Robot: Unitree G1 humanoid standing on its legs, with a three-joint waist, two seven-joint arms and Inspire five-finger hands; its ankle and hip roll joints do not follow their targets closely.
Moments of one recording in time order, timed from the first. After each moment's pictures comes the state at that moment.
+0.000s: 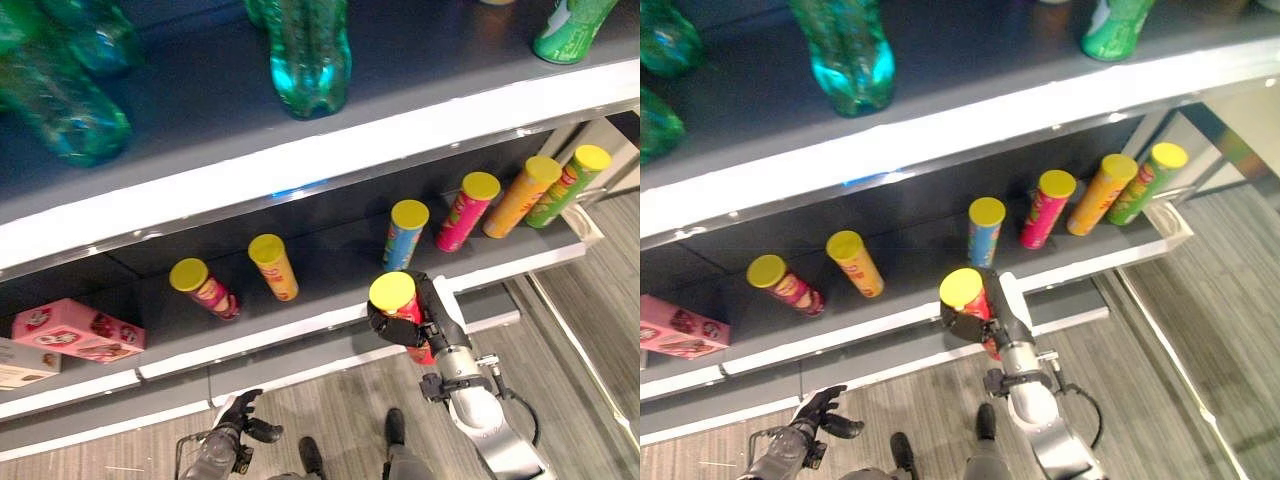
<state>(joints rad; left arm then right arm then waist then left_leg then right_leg) -0.05 0.22 -0.24 1.07 -0.02 -0.07 0.12 0.10 -0.44 0.34 -0.17 -0.11 -0.08 -0.27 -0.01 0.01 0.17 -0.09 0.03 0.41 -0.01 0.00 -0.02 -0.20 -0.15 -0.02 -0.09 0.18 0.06</state>
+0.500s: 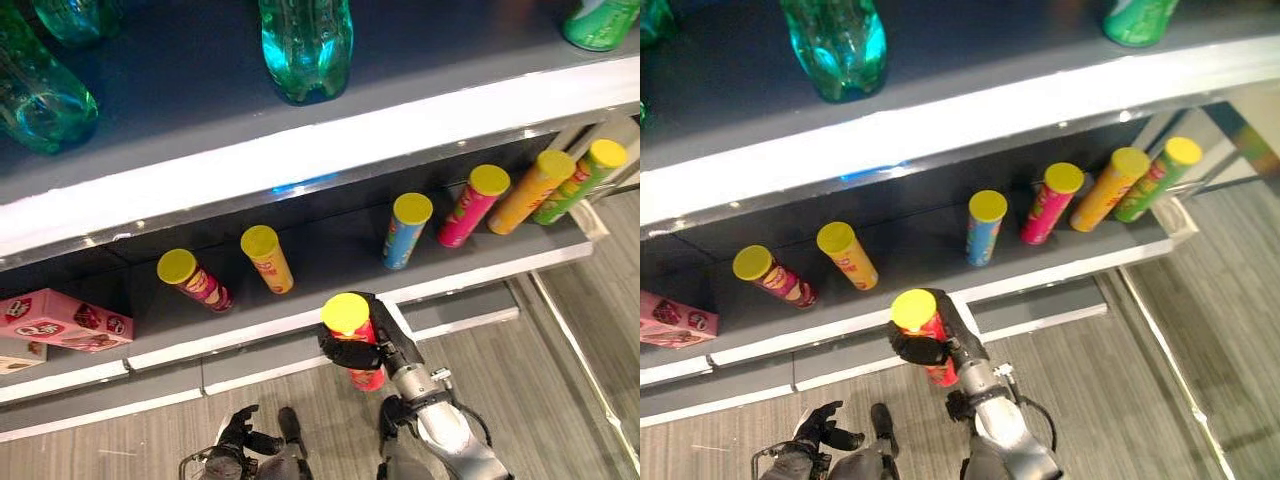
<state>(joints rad) -0.05 0.15 -0.23 1.10 -0.08 -0.09 0.18 -0.02 -0.39 0.56 -0.10 0.05 -0.13 -0.26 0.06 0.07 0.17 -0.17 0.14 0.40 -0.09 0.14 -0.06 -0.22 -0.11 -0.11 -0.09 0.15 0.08</state>
